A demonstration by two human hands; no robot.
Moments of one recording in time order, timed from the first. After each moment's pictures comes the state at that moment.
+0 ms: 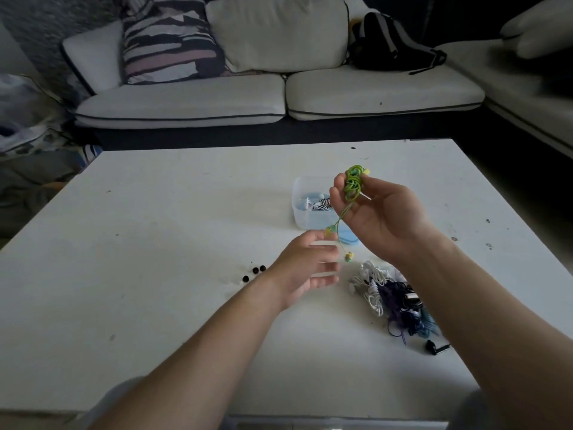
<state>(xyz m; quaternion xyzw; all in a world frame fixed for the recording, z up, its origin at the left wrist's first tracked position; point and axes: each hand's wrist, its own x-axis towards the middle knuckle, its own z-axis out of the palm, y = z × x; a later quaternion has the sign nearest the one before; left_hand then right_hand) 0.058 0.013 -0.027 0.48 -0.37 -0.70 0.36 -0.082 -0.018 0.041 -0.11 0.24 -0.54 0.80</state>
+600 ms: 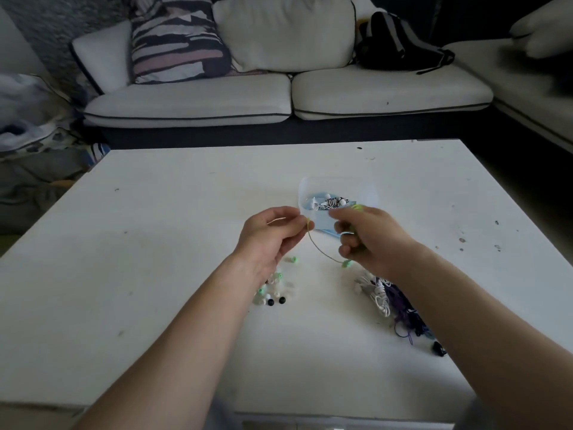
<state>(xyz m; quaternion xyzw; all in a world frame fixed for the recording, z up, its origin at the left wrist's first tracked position) 0.102 0.000 -0.006 0.49 -0.28 -0.61 0.55 -0.067 -0.016 0.010 -0.35 0.52 -0.40 0.67</state>
